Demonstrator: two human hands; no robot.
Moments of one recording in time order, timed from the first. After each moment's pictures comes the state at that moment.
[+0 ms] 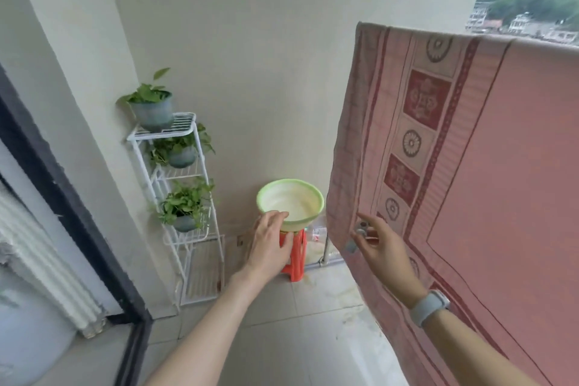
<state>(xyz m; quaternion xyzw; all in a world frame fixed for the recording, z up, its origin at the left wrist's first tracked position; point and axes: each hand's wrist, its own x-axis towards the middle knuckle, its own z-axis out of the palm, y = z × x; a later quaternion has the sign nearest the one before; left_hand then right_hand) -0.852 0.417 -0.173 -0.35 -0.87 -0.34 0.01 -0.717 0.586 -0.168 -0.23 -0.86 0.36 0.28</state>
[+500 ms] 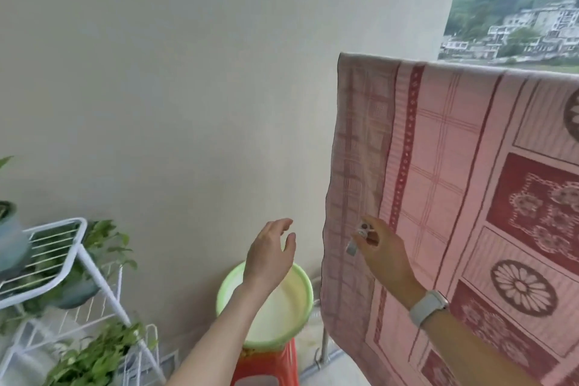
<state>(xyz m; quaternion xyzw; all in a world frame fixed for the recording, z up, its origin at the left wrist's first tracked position) -1.197 0.713 -0.155 -0.42 -0.80 -0.42 -0.02 -1.042 0.847 -0.152 -0.32 -0.80 0.35 0.36</state>
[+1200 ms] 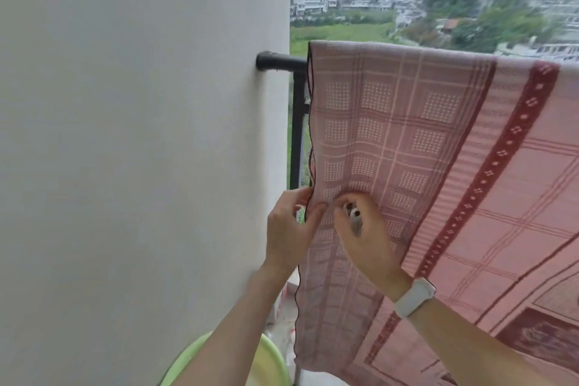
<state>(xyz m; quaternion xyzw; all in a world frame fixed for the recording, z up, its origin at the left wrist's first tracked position) -1.340 0.978 -0.133 -0.63 -0.46 -0.58 -0.21 -1.212 0.954 -0.121 -0.48 -0.69 0.16 0.52</state>
